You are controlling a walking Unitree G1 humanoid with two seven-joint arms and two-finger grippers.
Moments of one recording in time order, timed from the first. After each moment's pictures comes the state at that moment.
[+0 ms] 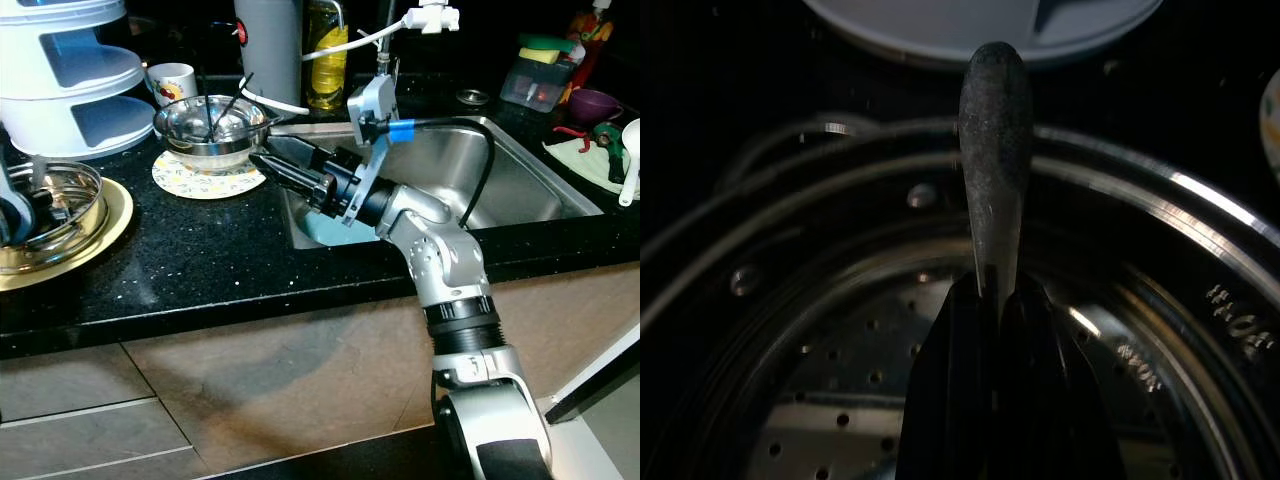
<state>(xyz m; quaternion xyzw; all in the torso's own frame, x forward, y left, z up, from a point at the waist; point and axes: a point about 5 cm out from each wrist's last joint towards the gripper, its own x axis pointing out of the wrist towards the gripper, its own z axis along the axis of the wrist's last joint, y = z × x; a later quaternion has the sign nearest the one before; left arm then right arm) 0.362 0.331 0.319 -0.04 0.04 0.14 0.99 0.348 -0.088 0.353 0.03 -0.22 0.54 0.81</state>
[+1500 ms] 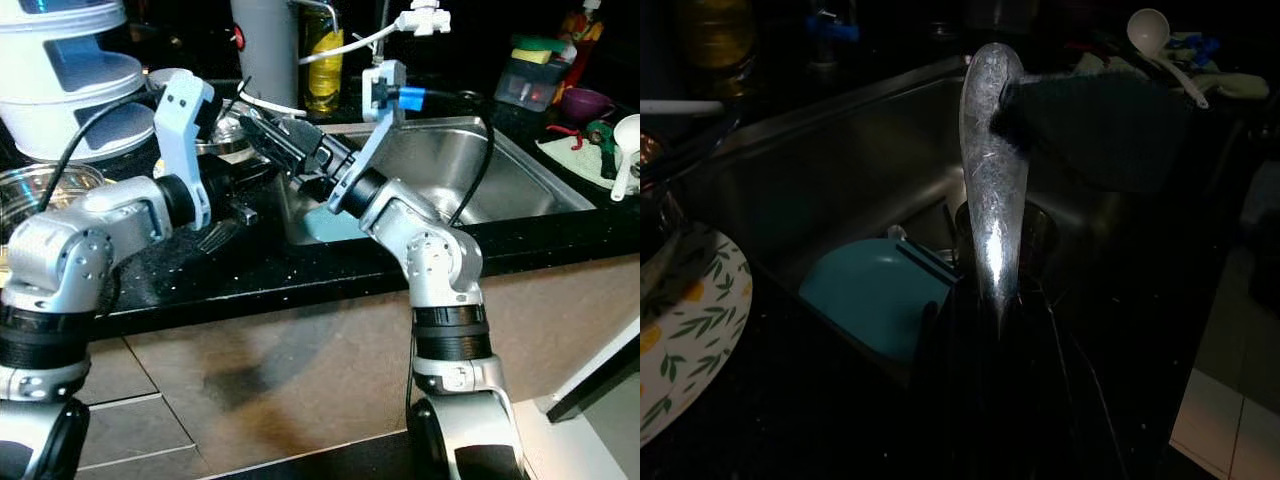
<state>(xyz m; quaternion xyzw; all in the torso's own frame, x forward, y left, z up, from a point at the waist) 0.332 0.118 0.349 0.03 -0.08 -0.35 0.93 0.338 -0.071 0.356 0.20 -0.14 0.50 0.83</state>
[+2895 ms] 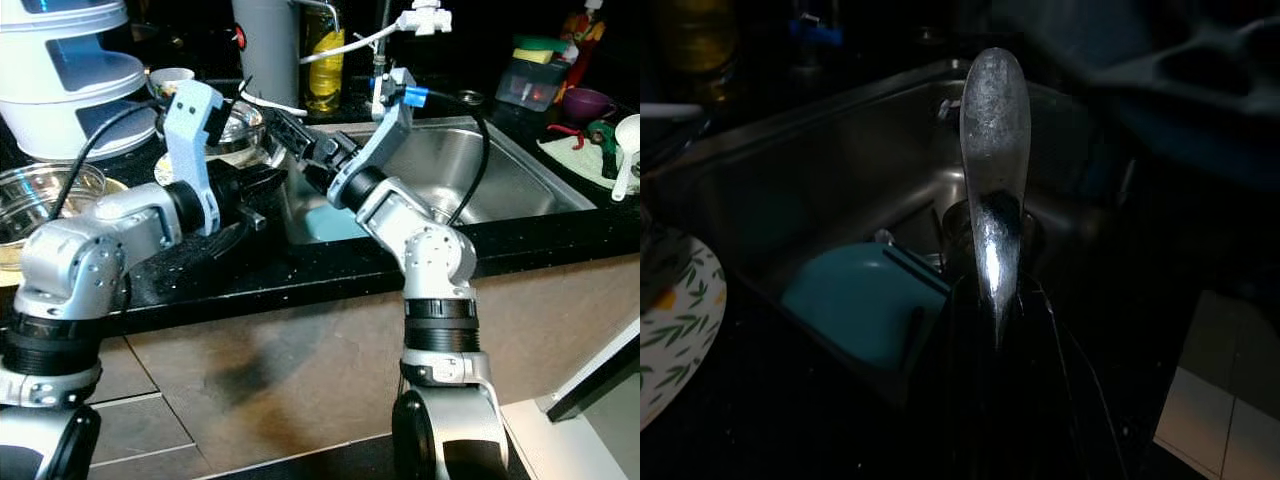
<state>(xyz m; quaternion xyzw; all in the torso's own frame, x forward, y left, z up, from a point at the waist) 0.328 0.111 0.347 0.03 -0.09 -0.36 0.93 0.354 -0.076 0.353 0.29 -0.10 0.42 0.85</state>
